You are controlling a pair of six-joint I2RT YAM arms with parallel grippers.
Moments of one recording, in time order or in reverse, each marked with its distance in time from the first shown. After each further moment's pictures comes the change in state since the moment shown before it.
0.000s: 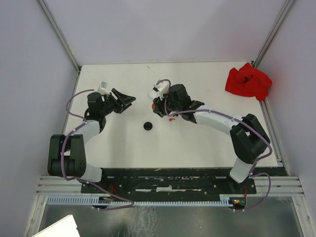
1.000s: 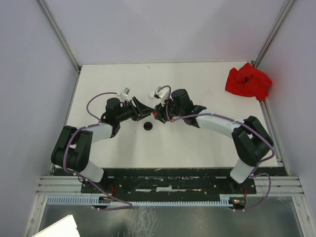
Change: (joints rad) left arm -0.284 0.101 -0.059 0.198 0.048 -0.040; right arm -0.001 -0.050 -0.130 0.045 -0.117 -0.062
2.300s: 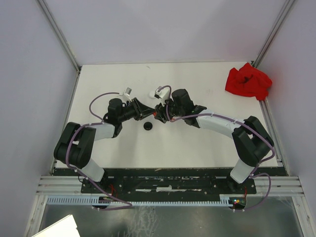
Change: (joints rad) left arm -0.029 0.053 0.000 0.104 -0.008 -0.048; right arm -0.001 -0.002 -0.006 0.010 -0.005 0.000
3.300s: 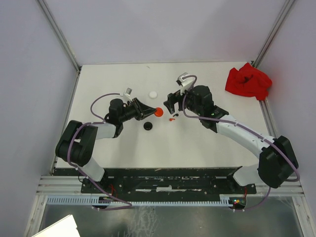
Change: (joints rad) left arm -0.010 0.032 0.000 0.048 -0.011 -0.048; right arm -0.070 -0.285 -0.113 0.076 0.159 0.150
